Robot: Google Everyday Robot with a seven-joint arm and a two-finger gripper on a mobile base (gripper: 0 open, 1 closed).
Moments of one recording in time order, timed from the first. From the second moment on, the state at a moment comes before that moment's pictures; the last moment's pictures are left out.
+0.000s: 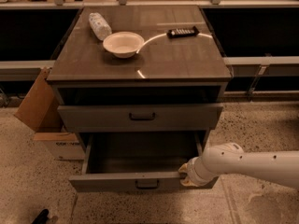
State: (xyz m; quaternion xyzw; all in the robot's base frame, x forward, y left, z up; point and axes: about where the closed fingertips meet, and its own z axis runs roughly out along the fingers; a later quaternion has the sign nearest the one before) arm 0.485 -0.156 0.430 -0.74 0.64 0.04 0.18
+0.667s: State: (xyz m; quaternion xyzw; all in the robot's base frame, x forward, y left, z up) arm 0.485 -0.155 0.429 -0.74 0.64 0.04 0.18
